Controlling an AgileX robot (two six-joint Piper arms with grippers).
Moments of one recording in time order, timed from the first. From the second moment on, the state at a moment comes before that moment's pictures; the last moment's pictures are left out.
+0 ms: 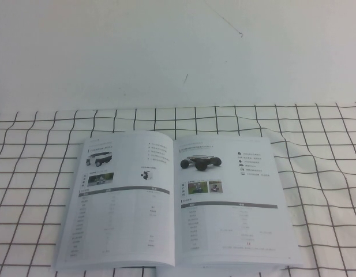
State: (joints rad) right arm 0.39 0.27 -0.42 0.08 0.87 -0.11; left arm -0.08 0.02 -0.18 0.08 0.33 -0.05
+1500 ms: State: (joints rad) right arm 0.39 0.27 -0.42 0.08 0.87 -0.11; left arm -0.01 -0.01 0.02 0.00 0.36 -0.07
